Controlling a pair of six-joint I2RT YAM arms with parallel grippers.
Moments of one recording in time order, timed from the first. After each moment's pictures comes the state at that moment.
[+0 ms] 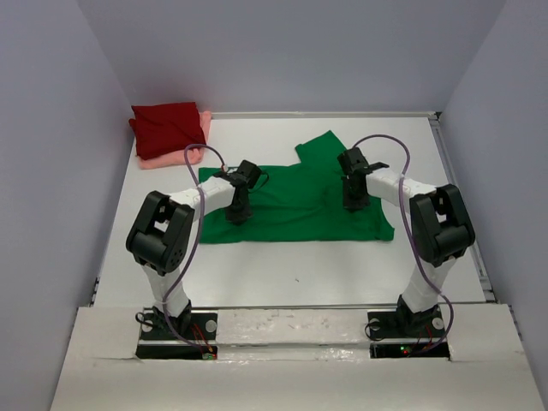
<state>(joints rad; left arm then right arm) -0.52 1.80 1.14 -0.65 -0.25 -0.65 0.36 1.82 1.21 -0.59 0.25 0.38</state>
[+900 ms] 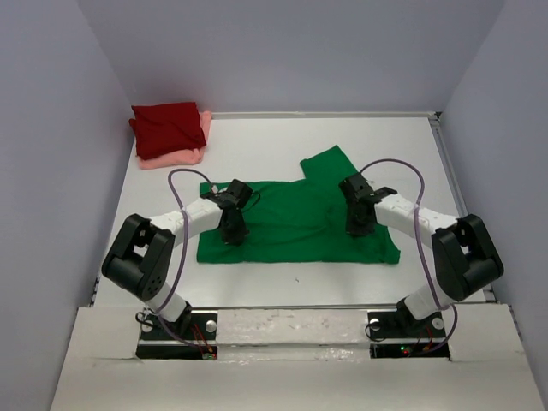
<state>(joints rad) -0.54 1.59 0.90 -0.60 -0.13 -0.81 0.46 1.57 0.93 -0.63 0.25 0.58</state>
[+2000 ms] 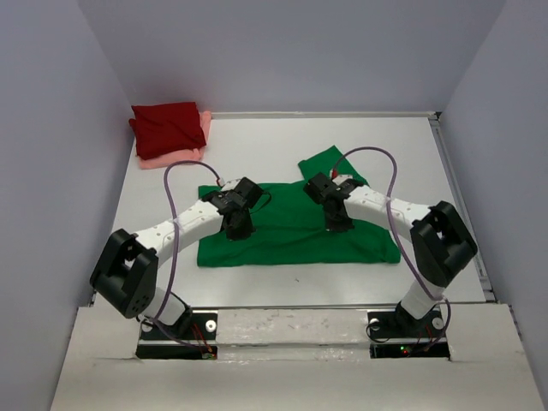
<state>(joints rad) -0.67 1.44 0.96 -0.74 -0.23 -0.86 0.69 1.67 1.16 -0.85 0.46 0.77</state>
